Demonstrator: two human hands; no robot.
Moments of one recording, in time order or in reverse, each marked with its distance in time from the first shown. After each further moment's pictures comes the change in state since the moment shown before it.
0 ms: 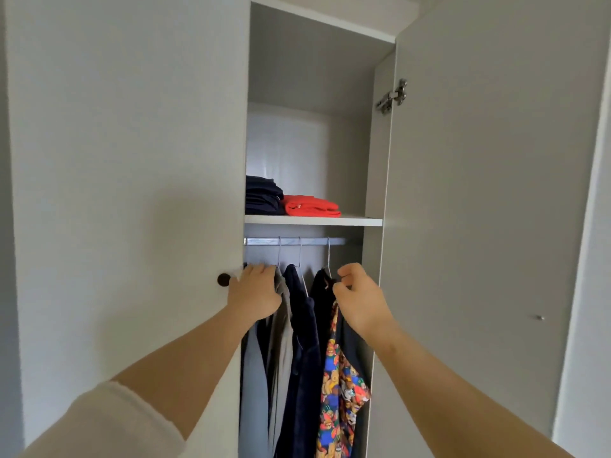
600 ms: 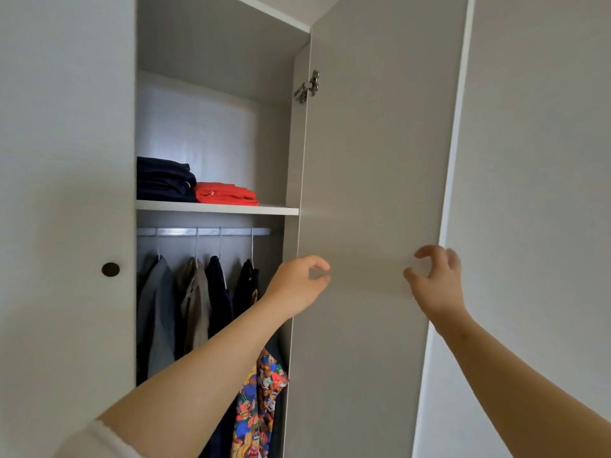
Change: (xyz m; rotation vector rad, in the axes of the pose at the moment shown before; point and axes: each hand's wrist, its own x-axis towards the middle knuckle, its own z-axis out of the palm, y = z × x) left_hand -0.027 0.205 0.023 -0.764 -0.021 0.305; right_hand -0.030 0.120 -0.198 -0.066 0.516 0.115
